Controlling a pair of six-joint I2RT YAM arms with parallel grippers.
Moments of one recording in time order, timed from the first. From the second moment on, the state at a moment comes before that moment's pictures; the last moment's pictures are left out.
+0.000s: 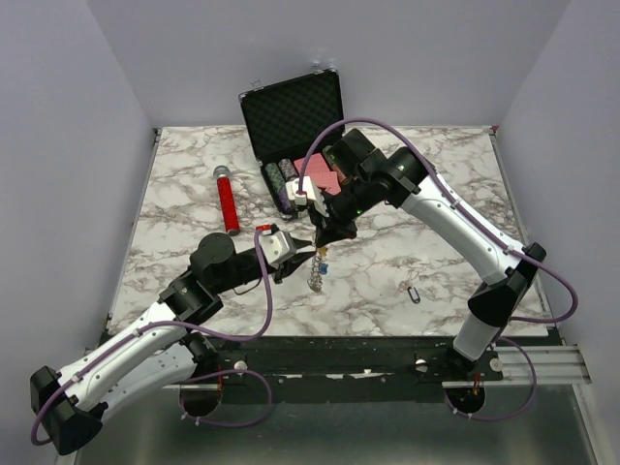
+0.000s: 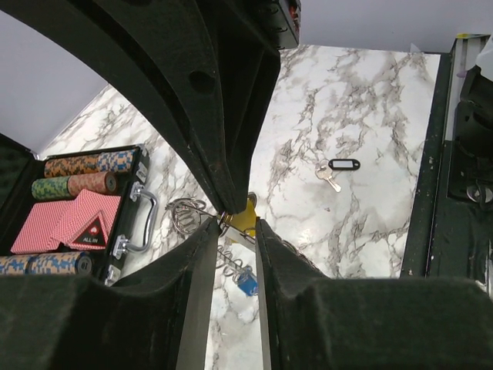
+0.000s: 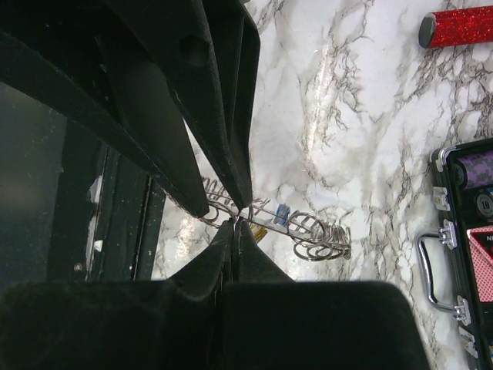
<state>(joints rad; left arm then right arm) -0.79 0.73 0.63 0.06 0.36 0.19 0.83 1.73 1.95 -1.25 -0.66 -0.76</state>
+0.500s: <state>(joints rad) -0.78 0.70 0.61 0.08 0.30 0.19 0.83 1.73 1.95 -1.25 -0.69 -0.76</state>
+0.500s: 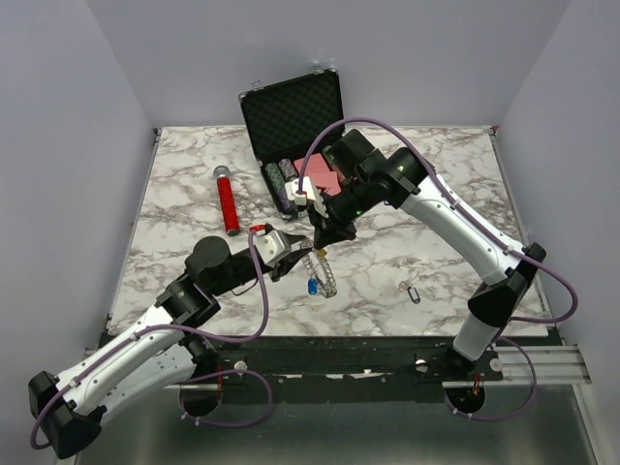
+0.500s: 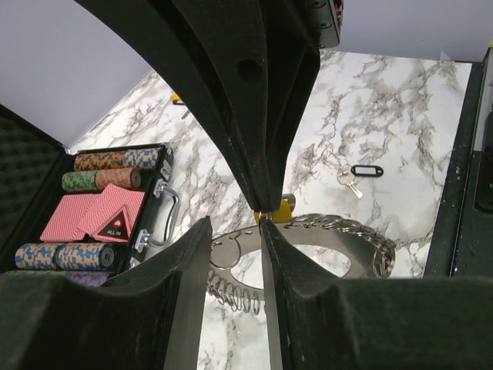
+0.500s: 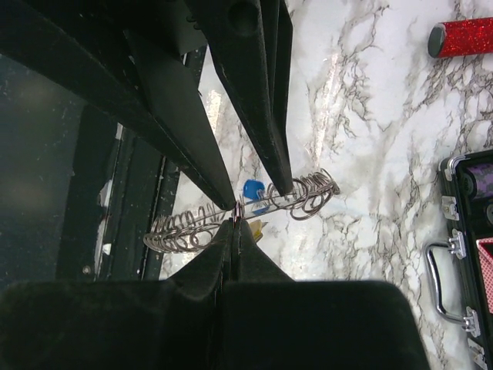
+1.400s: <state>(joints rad) -0.78 0.76 0.60 0.10 0.37 0.16 0.83 1.73 1.96 -1.25 -0.69 -0.76</state>
